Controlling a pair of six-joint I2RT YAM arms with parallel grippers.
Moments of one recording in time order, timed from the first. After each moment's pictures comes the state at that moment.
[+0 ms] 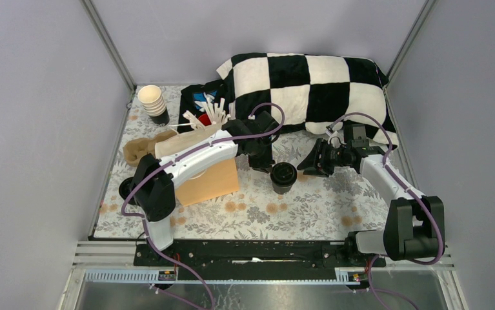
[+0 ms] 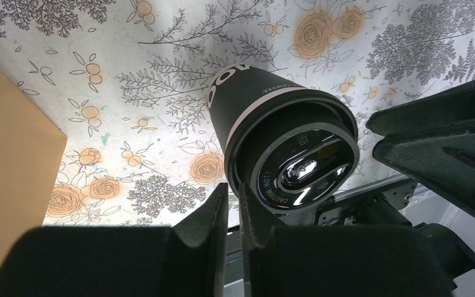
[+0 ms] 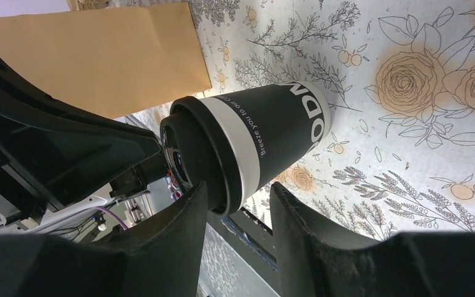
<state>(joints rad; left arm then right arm) -0.86 1.81 1.60 -0.90 0.05 -0.89 0.09 1.33 0.81 -0.49 -0.78 0.52</state>
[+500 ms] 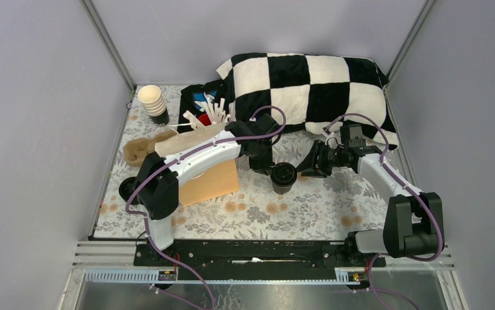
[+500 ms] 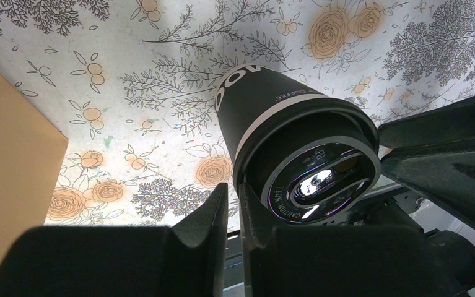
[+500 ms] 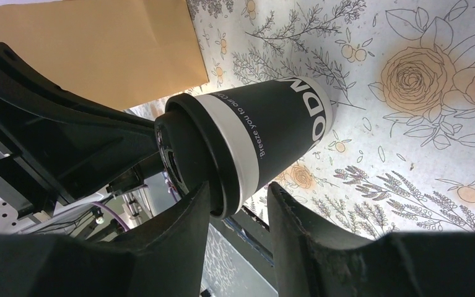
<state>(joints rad) -0.86 1.84 1.59 -0.90 0.06 -0.88 0.11 1.35 0.81 -0.49 -0.78 0.51</state>
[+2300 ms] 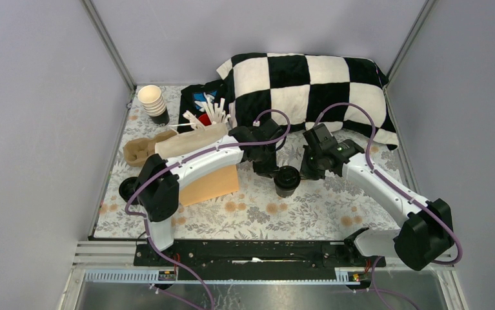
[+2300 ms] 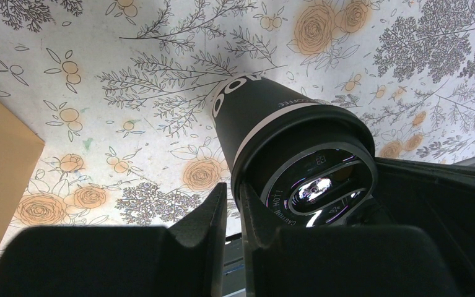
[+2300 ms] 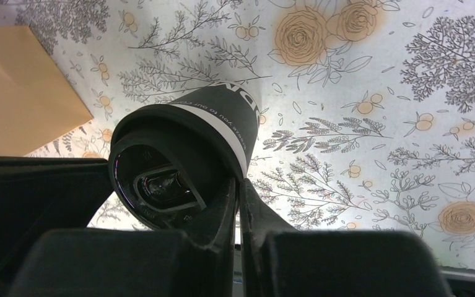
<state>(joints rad) -0.91 1.84 1.56 -0.84 0.03 -0.91 0.54 1.29 1.02 -0.84 0.03 0.73</state>
